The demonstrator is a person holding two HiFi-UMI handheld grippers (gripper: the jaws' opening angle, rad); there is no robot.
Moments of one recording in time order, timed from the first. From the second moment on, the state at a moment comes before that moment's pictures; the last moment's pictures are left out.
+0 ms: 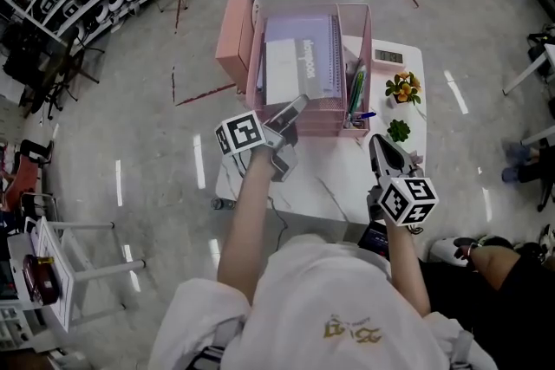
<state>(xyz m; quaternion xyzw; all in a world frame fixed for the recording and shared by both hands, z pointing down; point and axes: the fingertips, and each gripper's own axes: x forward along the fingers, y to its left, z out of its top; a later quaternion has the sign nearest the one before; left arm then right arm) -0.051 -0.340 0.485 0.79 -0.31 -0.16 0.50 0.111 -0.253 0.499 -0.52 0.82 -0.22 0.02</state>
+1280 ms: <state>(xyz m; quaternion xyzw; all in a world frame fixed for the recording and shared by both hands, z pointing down) -0.083 -0.310 0.506 0.84 -0.43 0.06 0.33 0.117 -0.240 0.490 -0.52 0.83 -0.21 0.02</state>
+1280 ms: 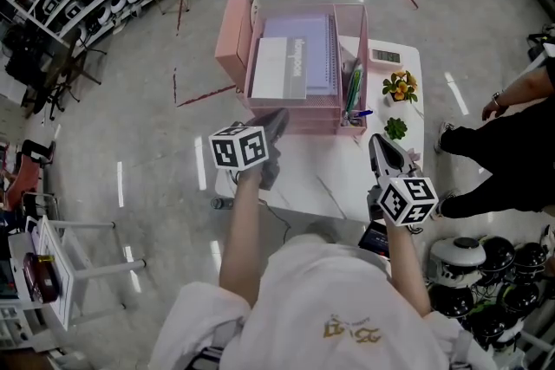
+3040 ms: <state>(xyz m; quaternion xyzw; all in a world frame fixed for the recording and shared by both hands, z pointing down) -0.076 -0.209 0.422 0.87 -0.48 -0.03 0.14 0.086 -0.176 0.428 -0.51 0.86 -0.10 0.00</state>
